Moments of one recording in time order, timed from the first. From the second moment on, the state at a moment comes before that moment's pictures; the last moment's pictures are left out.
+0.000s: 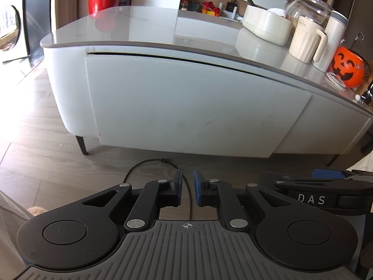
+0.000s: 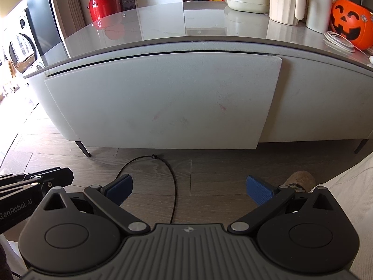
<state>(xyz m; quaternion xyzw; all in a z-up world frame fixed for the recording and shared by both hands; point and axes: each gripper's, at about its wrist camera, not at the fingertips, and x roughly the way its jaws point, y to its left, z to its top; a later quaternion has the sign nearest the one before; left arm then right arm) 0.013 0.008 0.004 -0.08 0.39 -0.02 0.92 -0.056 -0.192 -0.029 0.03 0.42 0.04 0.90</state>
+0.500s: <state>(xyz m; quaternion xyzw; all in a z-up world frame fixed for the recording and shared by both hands) 0.086 0.067 0.050 0.06 0.35 -0.06 0.93 0.019 -0.213 0.013 -0.08 0.37 0.05 0.93</state>
